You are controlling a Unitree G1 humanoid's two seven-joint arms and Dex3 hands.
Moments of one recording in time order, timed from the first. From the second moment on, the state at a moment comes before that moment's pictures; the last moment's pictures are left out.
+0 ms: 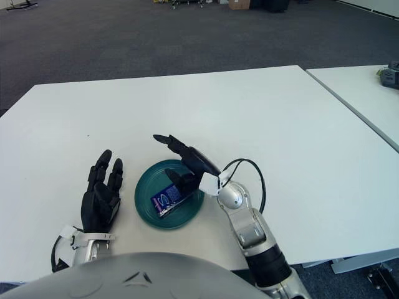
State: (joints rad) left arm 0.52 -0.15 -0.11 0.04 -0.39 -0.42 -0.20; right arm 0.11 -0.16 0.34 -0.28 -0.18 -0.05 0.34
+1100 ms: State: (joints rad) left arm 0.53 -0.15 -0.11 0.03 -0.40 -0.40 -0.21; right arm 0.09 -0.10 -0.05 -0.01 0.14 -0.01 0.22
